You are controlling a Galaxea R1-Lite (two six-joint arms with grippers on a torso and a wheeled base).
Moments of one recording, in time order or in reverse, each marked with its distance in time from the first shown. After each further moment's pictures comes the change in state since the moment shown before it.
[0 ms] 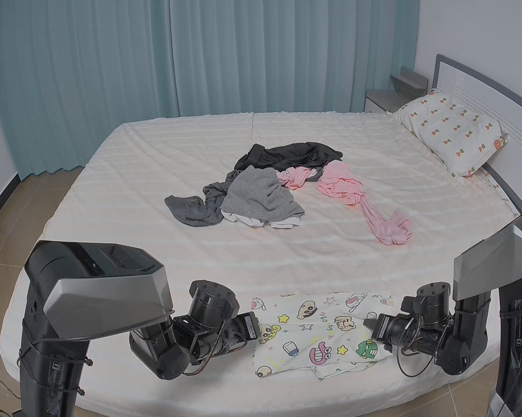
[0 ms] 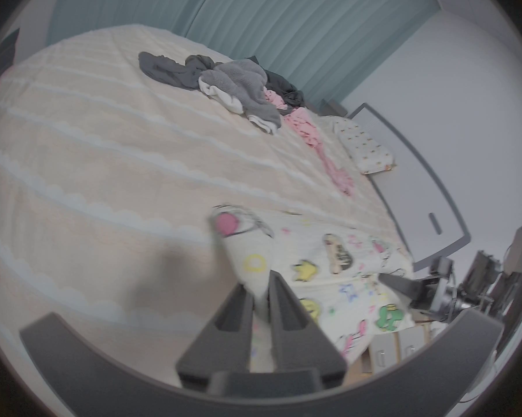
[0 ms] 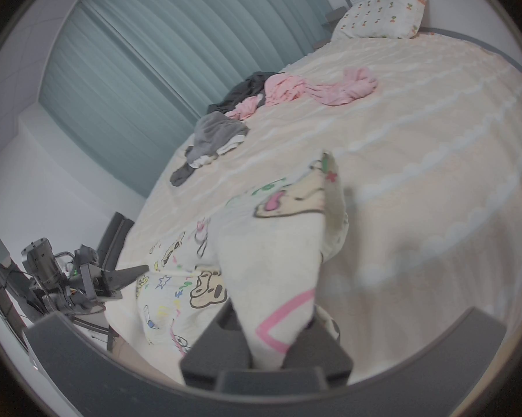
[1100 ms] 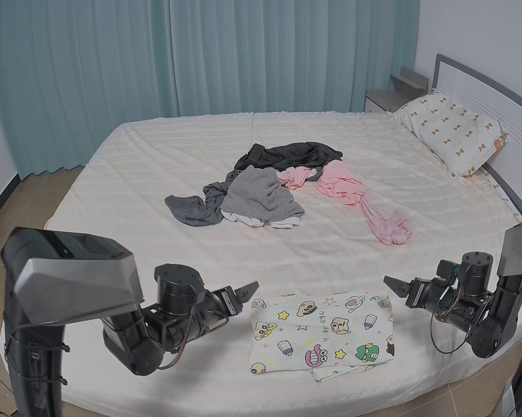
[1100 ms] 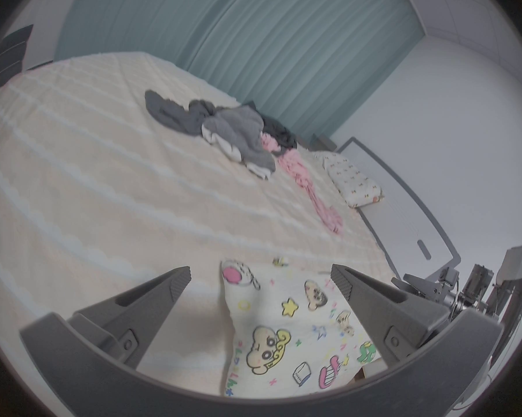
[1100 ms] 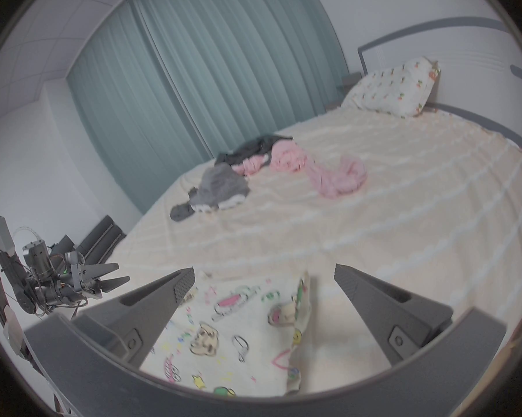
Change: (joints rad) left arm 0.101 -0.143 0.143 -0.274 -0.008 0.015; right arm -0.149 -0.303 0.046 -0.020 -0.003 -0.234
